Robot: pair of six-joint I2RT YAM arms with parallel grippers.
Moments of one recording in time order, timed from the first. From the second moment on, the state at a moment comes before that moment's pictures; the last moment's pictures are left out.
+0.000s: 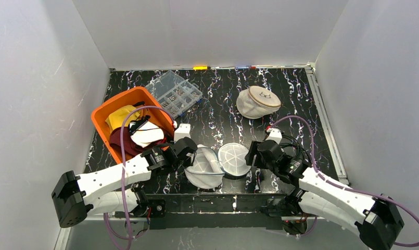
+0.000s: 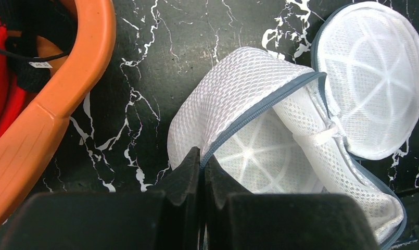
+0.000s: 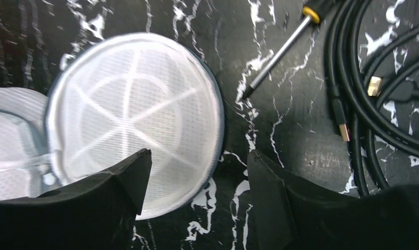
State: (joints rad) left arm -1.02 1.07 0.73 -0.60 -0.47 -0.74; right arm 0.82 0.80 0.43 -0.40 0.33 0.76
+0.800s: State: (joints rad) left arm -1.02 1.08 0.73 -0.58 -0.45 -0.73; right arm 0.82 0.92 0.29 -0.21 0.35 0.87
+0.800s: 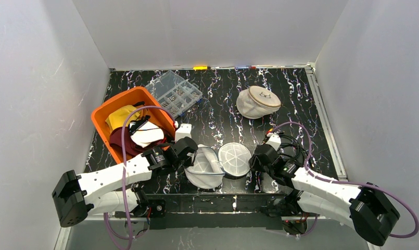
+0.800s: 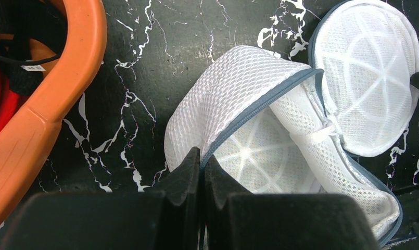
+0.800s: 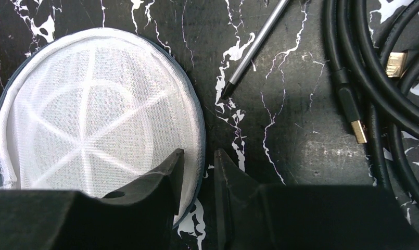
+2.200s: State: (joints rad) left arm -1.00 1.50 1.08 -0.44 -0.44 -0.69; right arm 0.82 0.90 1.07 -0.70 0.11 0.33
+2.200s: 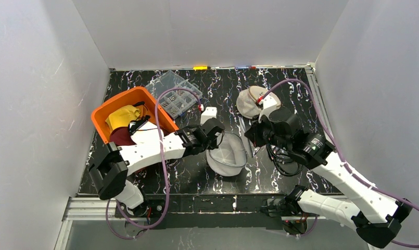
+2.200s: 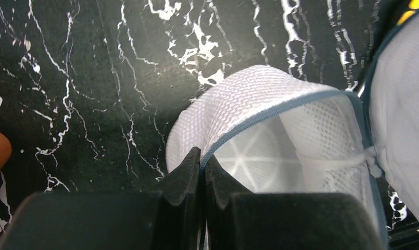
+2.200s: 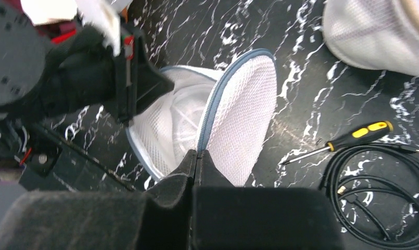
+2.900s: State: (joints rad) left arm -0.96 1.26 1.08 -0.51 -0.24 -0.90; right arm 0.82 0.85 0.91 -0.58 -0.09 0.28
